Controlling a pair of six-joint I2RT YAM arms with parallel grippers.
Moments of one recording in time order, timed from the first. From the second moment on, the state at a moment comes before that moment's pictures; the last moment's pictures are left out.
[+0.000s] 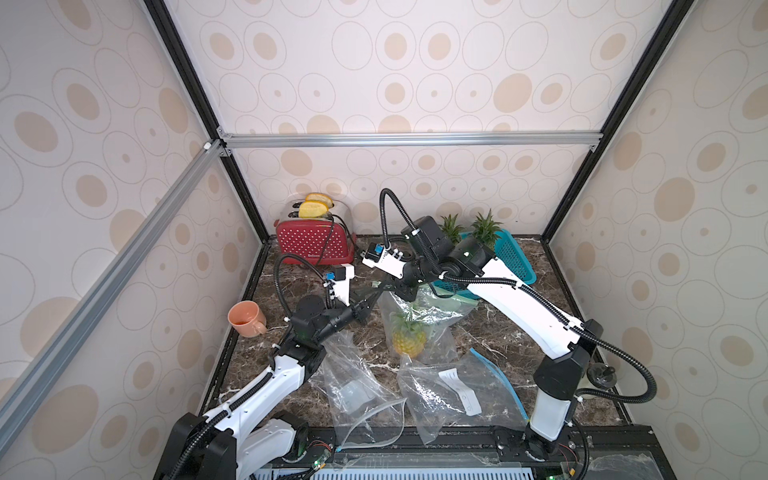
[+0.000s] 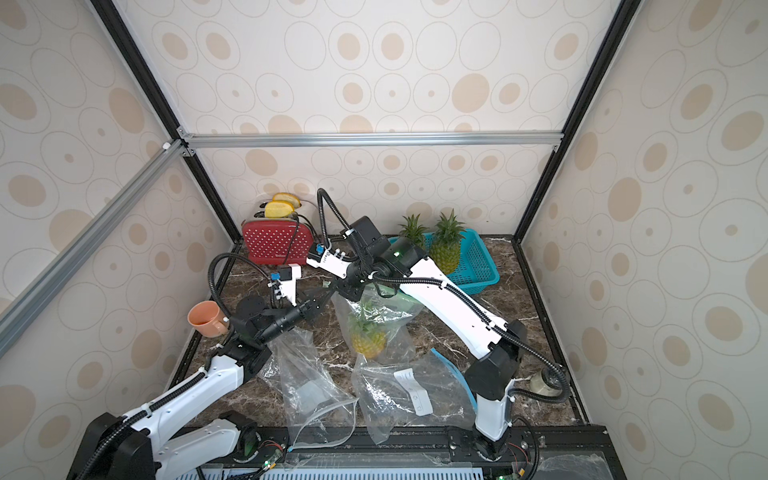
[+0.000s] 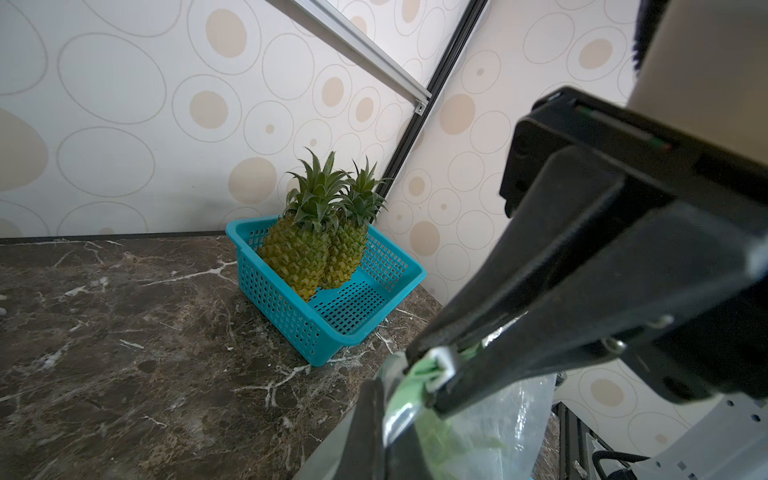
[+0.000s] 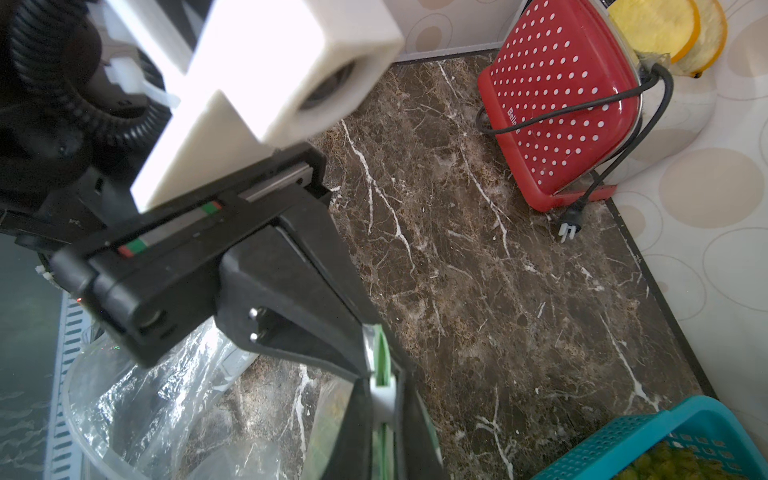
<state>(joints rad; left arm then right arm) -0.40 1.05 0.52 0.56 0.47 -0.49 0.92 1.82 2.03 -1.01 -0.28 -0.43</state>
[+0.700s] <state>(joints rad) -0.41 0.97 0.51 0.50 0.39 -0.49 0.88 1.54 1.83 -1.11 -0.10 -0.42</state>
